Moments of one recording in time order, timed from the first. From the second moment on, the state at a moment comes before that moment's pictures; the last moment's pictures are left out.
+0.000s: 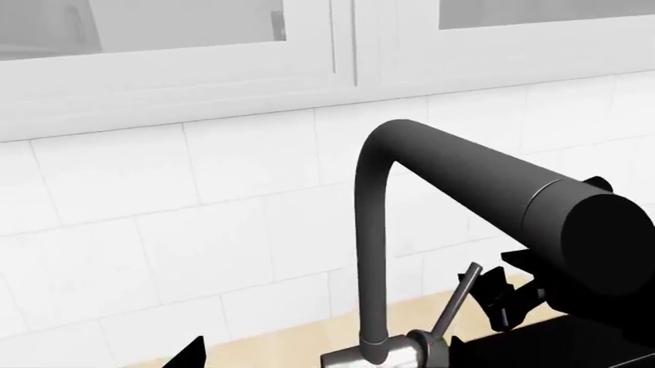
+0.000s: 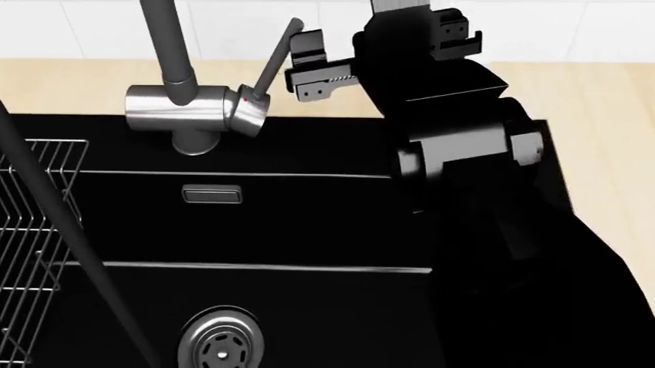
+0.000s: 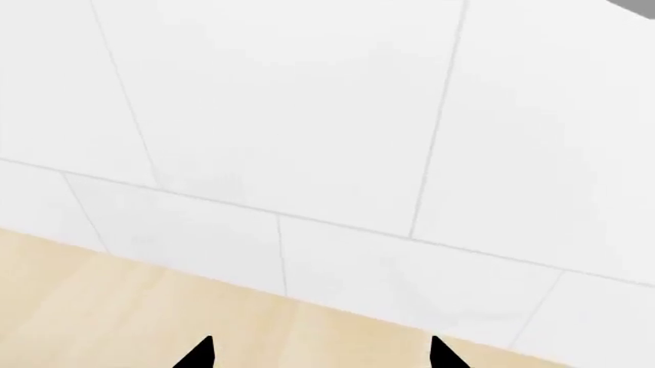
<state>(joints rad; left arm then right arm) -1.21 -1.10 0.31 0.63 -1.81 -0.82 -0.78 1.59 0.02 -1.00 1.30 0.95 0.32 -0.05</state>
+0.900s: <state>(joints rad) -1.24 -1.08 0.34 0.62 -1.79 -0.85 -0.79 1.59 0.02 -0.44 1.30 0.43 0.35 -0.07</state>
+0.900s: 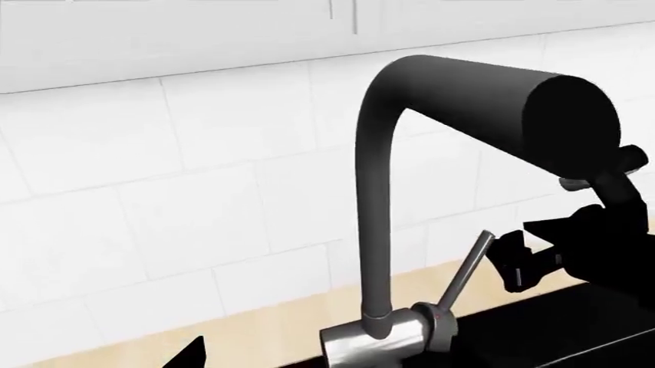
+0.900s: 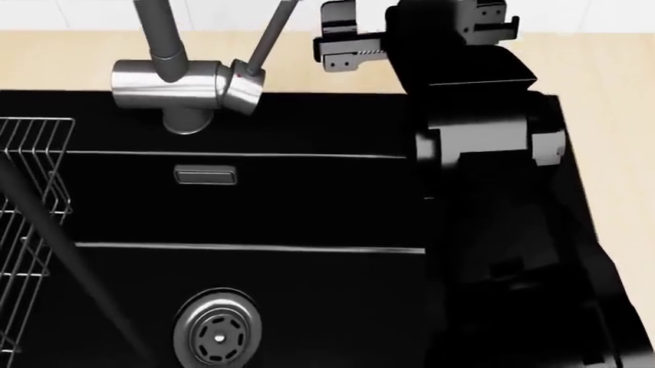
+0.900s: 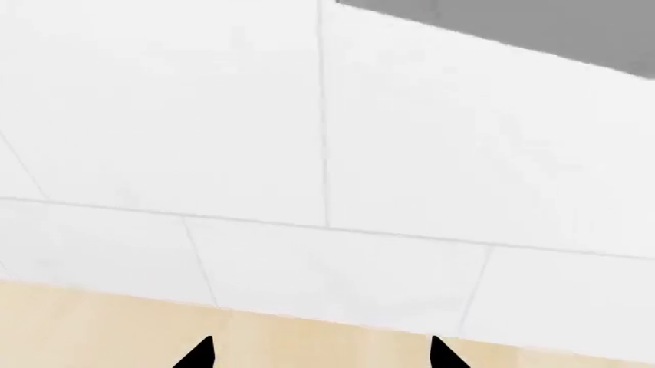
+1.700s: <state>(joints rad) -1.26 -1.09 0.34 0.63 -1.82 -0.86 -0.82 1.67 0.02 -1.31 1.28 1.42 0.18 -0.03</state>
